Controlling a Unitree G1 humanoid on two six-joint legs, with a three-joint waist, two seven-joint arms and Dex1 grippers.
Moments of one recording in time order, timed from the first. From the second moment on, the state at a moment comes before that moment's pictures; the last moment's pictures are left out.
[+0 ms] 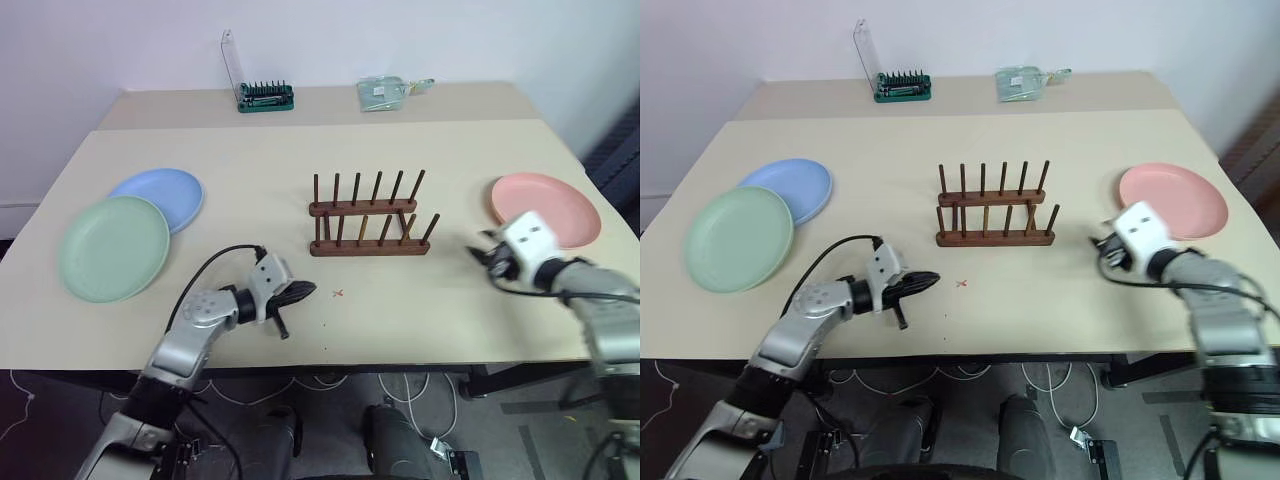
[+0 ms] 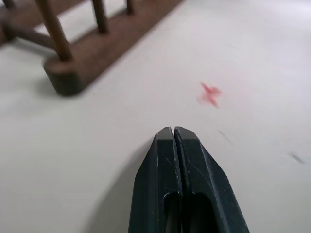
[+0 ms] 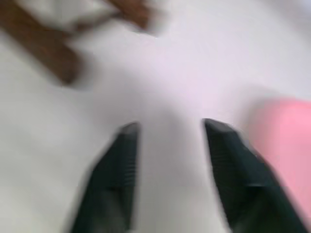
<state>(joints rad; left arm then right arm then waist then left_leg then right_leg) -0.22 0.49 -0.20 -0.05 -0.23 0.25 -0.91 -0.27 -0.85 -0.18 0.10 0.08 0.26 0.67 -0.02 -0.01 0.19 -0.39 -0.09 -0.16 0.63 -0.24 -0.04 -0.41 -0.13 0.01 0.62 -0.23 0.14</state>
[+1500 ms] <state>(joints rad) -0.23 0.53 -0.14 -0.14 -0.27 0.25 -0.95 -0.59 -0.65 -0.38 -0.21 1.04 0.69 0.57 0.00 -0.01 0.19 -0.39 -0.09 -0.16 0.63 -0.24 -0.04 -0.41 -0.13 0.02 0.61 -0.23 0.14</state>
